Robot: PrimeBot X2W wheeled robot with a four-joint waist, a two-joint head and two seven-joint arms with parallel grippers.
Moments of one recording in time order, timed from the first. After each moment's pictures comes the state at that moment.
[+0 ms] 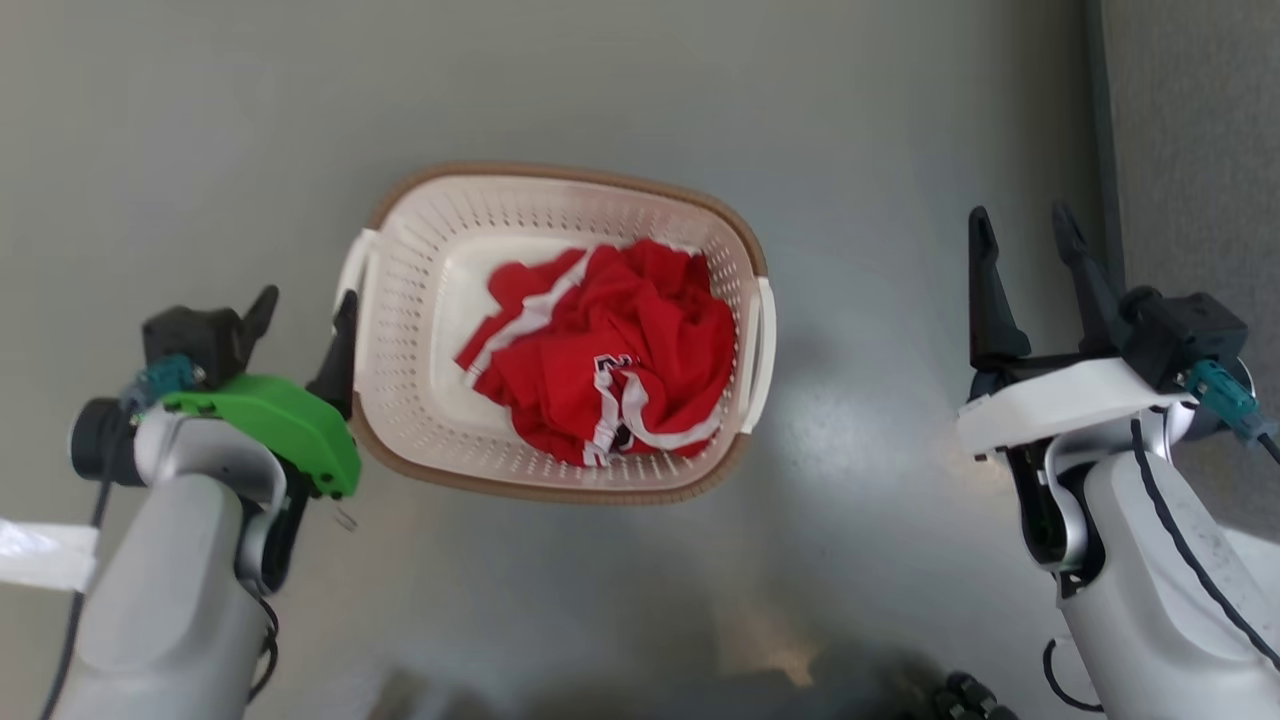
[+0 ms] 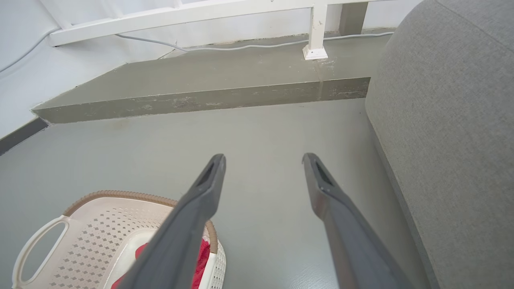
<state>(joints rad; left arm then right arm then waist) -0.46 0.20 -0.32 0.47 -0.44 -0.06 -0.07 -0.27 -0.15 0.24 0.15 0.30 -0.12 -0.23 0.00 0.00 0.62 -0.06</state>
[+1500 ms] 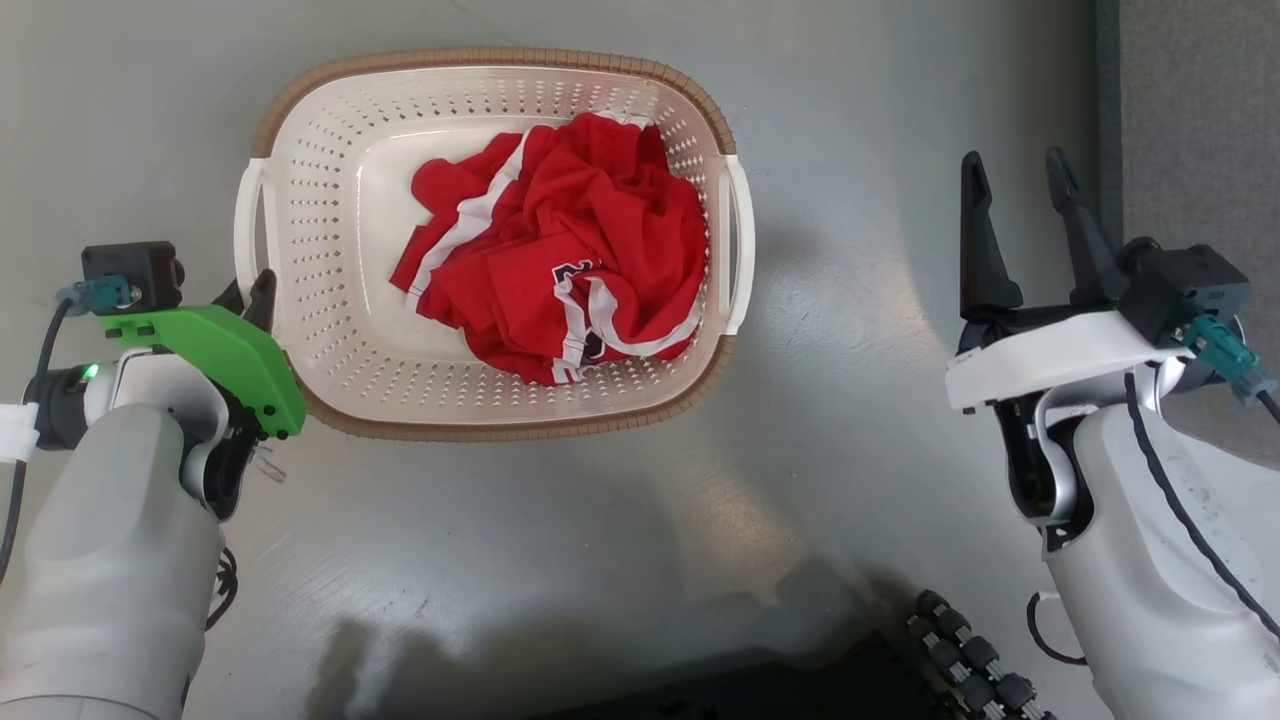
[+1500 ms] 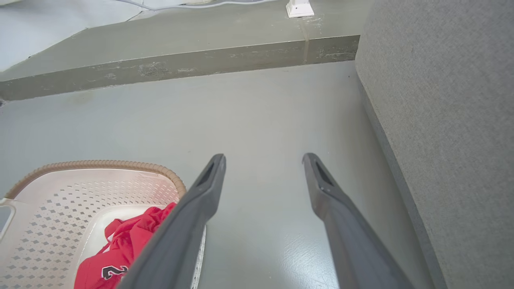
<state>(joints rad) -0.72 0.20 -0.33 0.89 -0.55 -0.13 -0.01 -0.36 -0.12 0.23 0.19 0.30 -0.11 -0.25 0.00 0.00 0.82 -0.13</state>
